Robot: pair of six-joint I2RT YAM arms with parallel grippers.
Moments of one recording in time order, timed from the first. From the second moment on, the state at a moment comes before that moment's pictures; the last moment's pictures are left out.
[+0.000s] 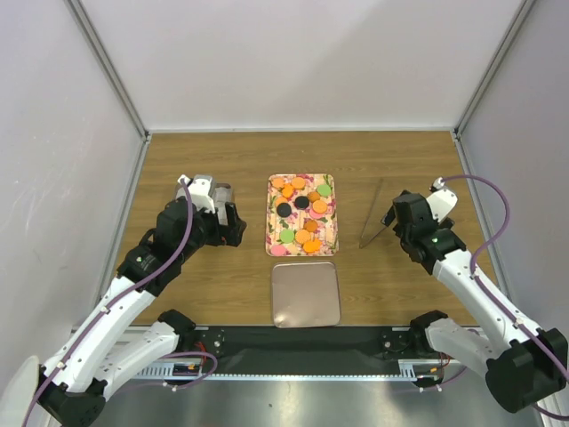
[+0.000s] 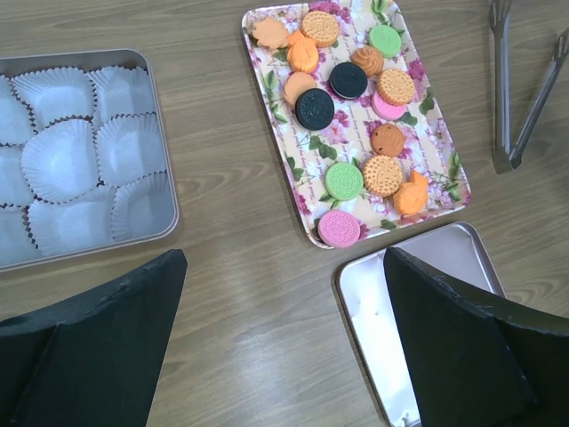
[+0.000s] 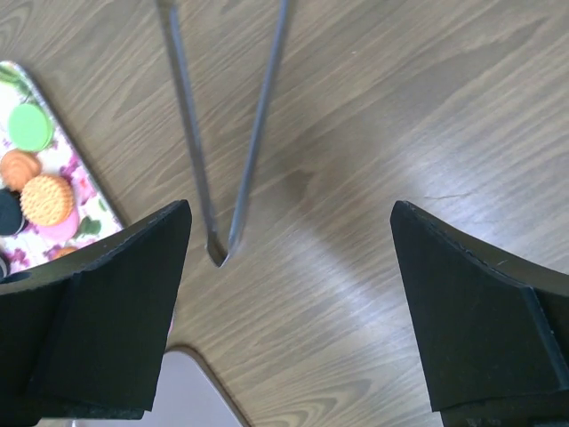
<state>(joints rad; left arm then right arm) -0.53 0.76 0.85 -0.55 -0.12 -0.29 0.39 0.98 0.77 -0.58 0.62 0.81</state>
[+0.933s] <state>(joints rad) -0.54 0.76 0.85 -0.55 -0.10 -0.29 0.09 1.60 0.95 -0.32 0.35 0.77</state>
